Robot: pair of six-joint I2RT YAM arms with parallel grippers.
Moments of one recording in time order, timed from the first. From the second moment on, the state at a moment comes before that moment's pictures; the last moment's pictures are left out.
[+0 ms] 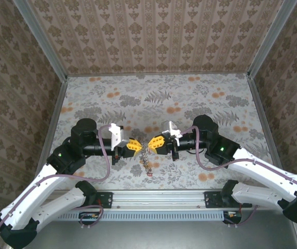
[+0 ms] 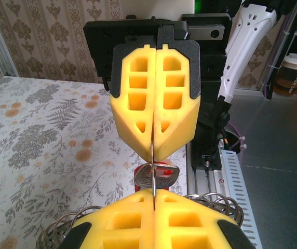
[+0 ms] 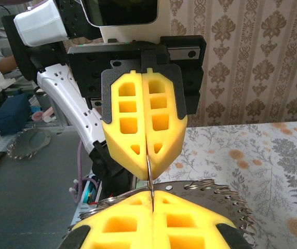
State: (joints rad) left arm -0.76 0.73 0.89 -0.50 0.77 0.20; right arm 0.84 1.00 0.84 0.02 -0.69 -0.05
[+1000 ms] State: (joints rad) left arm -0.76 0.73 0.89 -0.50 0.79 0.20; right arm 0.86 1.02 0.87 0.01 -0.71 -0.05
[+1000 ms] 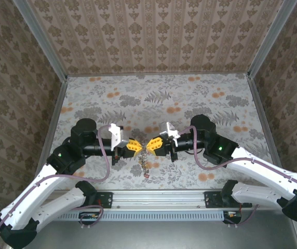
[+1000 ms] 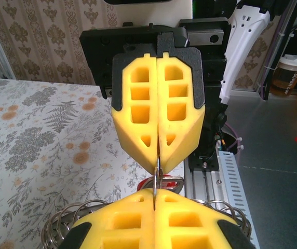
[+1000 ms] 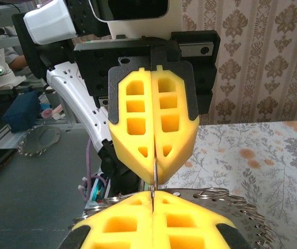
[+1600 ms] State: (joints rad) left arm -0.76 0.73 0.89 -0.51 0.79 0.20; right arm 0.88 1.03 0.89 -0.03 -0.69 -0.09
